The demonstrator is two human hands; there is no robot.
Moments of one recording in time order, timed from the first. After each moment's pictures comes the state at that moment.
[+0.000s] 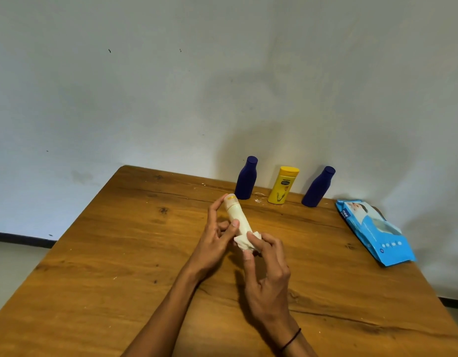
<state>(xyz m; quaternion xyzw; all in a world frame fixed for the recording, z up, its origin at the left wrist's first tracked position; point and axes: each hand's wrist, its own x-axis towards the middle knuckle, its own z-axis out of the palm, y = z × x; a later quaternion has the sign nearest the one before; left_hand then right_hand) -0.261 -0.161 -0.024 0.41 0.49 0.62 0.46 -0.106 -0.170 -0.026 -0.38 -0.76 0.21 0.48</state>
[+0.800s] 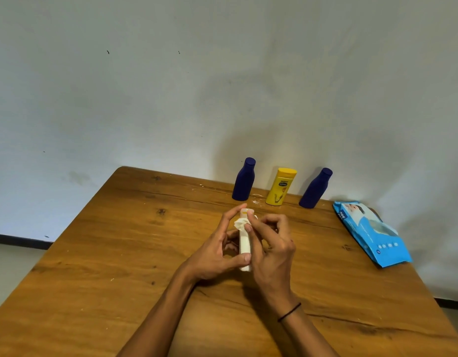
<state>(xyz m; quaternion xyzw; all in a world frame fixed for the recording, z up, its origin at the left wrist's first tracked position) -0.268 -0.172 -0.021 0.58 0.47 0.49 0.45 -0.118 -0.135 0.002 -0.37 -0.76 0.14 0.52</state>
